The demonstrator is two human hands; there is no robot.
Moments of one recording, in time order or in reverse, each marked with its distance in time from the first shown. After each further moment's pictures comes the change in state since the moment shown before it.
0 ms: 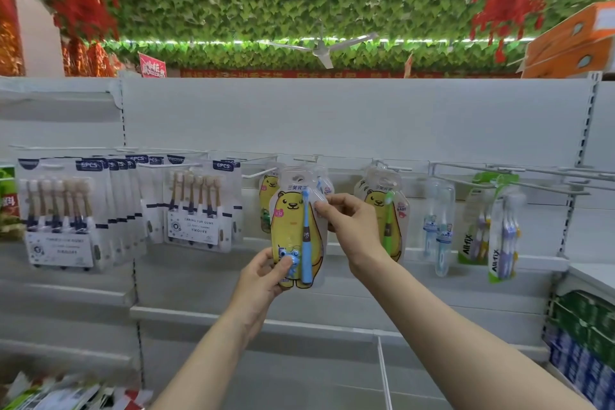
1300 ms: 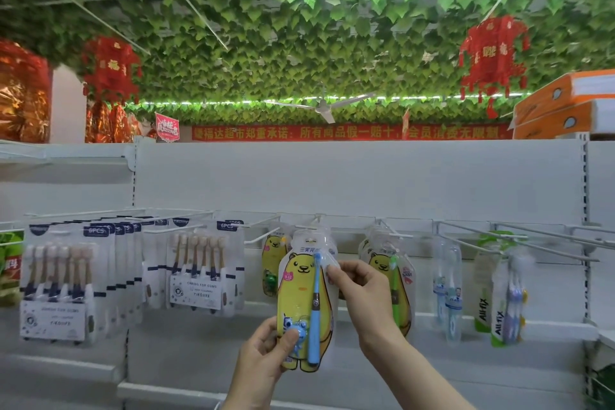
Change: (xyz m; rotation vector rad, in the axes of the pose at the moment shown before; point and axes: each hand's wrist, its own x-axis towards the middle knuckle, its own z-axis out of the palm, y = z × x) left_hand 0.003 -0.001 0.006 -0.125 0.015 0.041; right_hand 0.002 0.007 -0.008 0.129 0.034 0.013
